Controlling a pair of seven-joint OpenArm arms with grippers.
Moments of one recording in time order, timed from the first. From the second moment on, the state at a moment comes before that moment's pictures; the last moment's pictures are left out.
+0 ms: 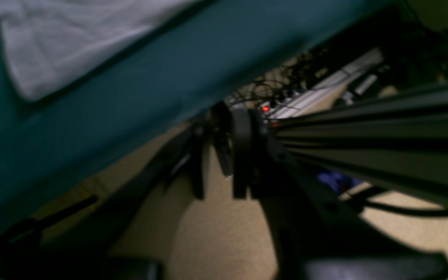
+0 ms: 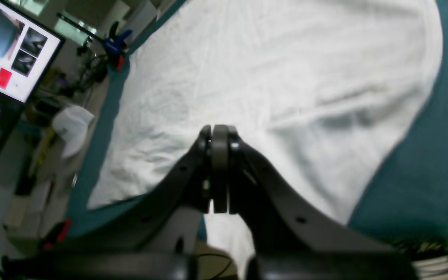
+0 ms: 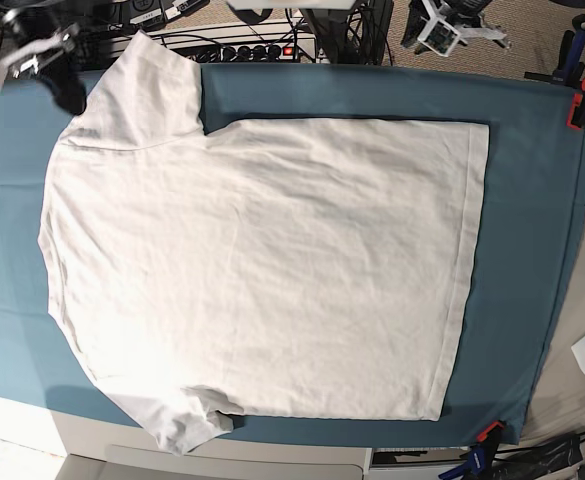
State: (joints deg) left arm 61.2 -22.0 4.4 132.3 -4.1 -12.7 27.2; right arm -46.7 13.4 50.0 107.4 81.8 38.9 -46.1
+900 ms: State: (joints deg) left arm 61.2 -21.7 4.4 132.3 -1.2 -12.6 28.3; right arm -41.9 1.0 51.9 96.3 65.0 24.6 -39.9
